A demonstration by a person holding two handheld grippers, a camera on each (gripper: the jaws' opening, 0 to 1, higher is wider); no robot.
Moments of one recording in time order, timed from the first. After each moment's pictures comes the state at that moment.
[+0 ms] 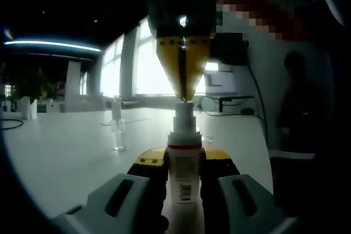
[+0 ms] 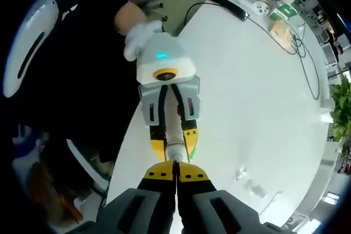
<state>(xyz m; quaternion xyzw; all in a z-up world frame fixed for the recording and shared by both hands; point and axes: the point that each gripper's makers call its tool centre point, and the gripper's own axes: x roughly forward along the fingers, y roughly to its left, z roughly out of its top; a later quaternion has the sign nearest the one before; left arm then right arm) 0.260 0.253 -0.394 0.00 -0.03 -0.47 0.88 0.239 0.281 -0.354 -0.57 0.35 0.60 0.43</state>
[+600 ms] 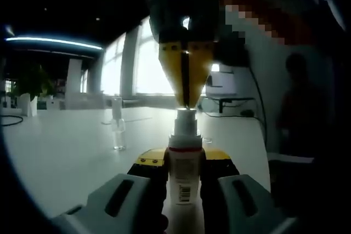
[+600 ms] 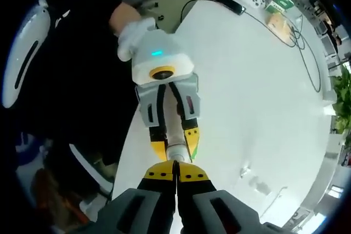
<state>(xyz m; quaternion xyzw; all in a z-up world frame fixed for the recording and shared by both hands) 0.259 0.254 -0.390 -0.01 -0.02 -0.47 0.88 0.238 0.281 -0.359 -0.57 0.37 0.59 0.43</state>
